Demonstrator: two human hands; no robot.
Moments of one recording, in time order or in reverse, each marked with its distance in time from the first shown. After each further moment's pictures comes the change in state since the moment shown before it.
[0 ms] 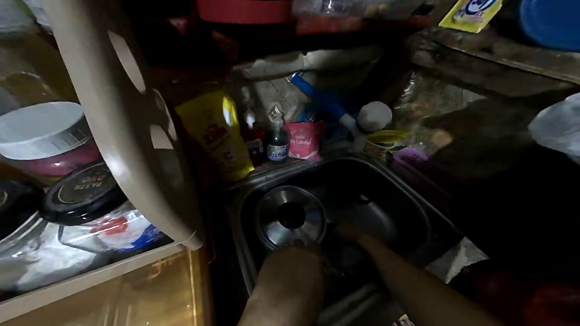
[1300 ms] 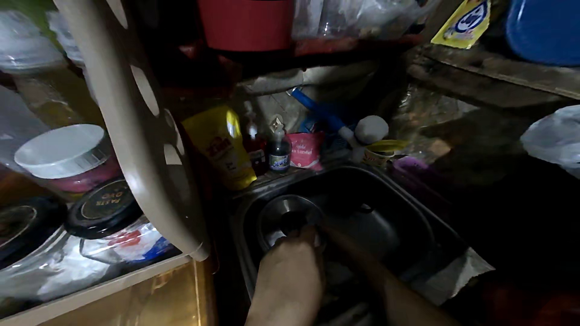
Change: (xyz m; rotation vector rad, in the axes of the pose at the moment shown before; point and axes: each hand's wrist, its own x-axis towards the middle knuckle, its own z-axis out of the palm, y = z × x) left_hand -0.002 0.000 -0.006 -0.166 0.417 -0.038; right_hand 0.001 -0.034 0.029 1.313 0.247 0.116
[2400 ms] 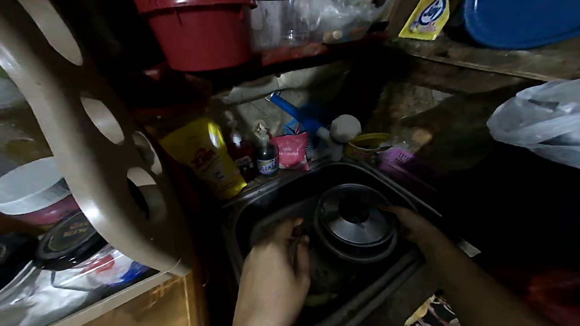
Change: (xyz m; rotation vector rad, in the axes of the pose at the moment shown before) left_hand 0.000 -0.014 0.014 -0.253 0.420 0.197; right_hand 0.003 -0.030 -0.166 -0.011 0.453 -0.142
